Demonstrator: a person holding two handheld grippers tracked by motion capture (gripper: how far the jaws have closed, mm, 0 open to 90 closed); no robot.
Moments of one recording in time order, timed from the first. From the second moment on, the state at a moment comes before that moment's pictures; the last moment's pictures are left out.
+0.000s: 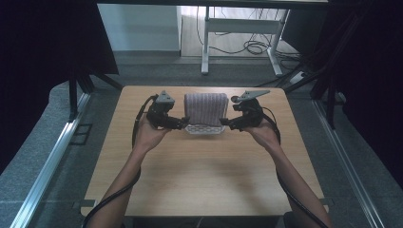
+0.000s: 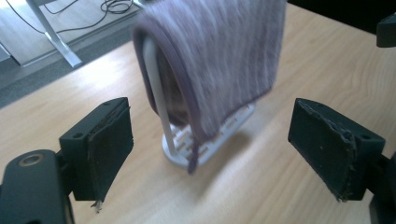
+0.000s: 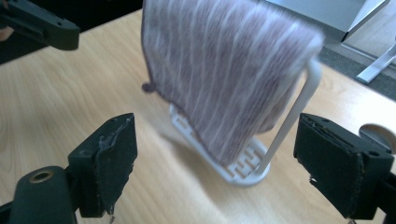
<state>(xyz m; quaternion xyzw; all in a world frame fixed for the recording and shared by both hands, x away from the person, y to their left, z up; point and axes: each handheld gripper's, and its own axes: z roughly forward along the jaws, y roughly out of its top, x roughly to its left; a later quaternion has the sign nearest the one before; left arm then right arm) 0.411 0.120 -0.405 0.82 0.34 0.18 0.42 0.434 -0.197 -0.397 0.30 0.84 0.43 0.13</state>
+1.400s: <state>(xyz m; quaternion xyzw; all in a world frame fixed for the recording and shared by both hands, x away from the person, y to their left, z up) 0.330 0.113 -0.544 0.86 0.36 0.13 0.34 0.367 -0.181 -0.545 0.28 0.89 0.36 0.11</state>
